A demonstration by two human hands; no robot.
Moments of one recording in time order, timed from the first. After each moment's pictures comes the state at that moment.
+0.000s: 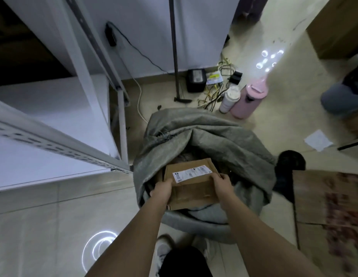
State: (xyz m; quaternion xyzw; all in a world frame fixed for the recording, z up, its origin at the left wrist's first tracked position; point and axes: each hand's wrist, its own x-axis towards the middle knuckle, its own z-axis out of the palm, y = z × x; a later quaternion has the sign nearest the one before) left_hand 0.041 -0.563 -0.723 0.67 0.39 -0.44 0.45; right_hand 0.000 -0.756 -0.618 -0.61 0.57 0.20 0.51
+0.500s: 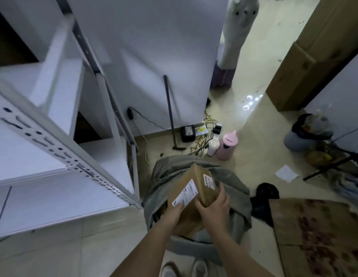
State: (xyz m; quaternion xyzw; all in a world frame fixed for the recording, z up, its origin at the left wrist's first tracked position) left_hand 0.005 -0.596 -0.334 0.68 0.30 -0.48 0.47; right_hand -0.050 -0.713 -0.338 -0.80 0.43 -0.02 0.42
